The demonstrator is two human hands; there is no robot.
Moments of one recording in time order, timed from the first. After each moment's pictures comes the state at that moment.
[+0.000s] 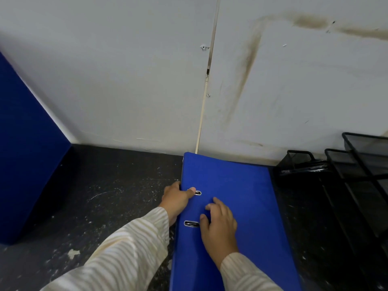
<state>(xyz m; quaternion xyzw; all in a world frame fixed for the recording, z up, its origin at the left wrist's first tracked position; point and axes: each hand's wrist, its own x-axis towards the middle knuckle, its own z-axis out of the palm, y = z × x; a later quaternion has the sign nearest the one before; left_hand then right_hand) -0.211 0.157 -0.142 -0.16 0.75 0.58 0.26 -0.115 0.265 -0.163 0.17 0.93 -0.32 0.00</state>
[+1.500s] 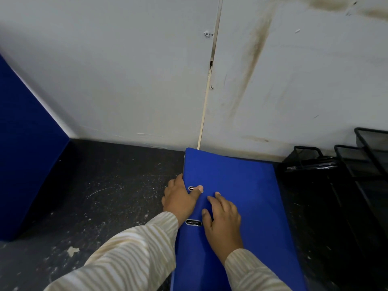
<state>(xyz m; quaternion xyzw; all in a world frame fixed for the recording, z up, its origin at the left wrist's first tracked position) -0.203 0.166 -0.157 -0.08 0.89 0.41 0.15 -0.120 0.272 -0.166 0.13 0.96 -0.25 0.00</state>
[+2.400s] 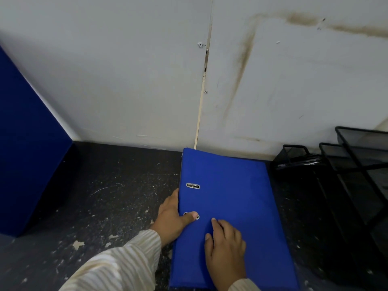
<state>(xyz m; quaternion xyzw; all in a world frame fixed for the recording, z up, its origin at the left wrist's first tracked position) -0.150 0.127 -0.148 0.03 0.84 0.49 0.22 -0.048 0.258 -0.162 0.17 0.97 -0.16 -0.03</state>
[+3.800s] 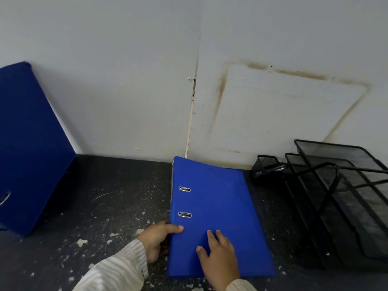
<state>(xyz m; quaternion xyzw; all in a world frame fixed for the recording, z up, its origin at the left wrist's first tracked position) -0.102 0.109 -0.125 -0.21 0.58 0.67 0.42 -0.015 0.264 -0.120 0.23 0.92 -0.25 0.21</state>
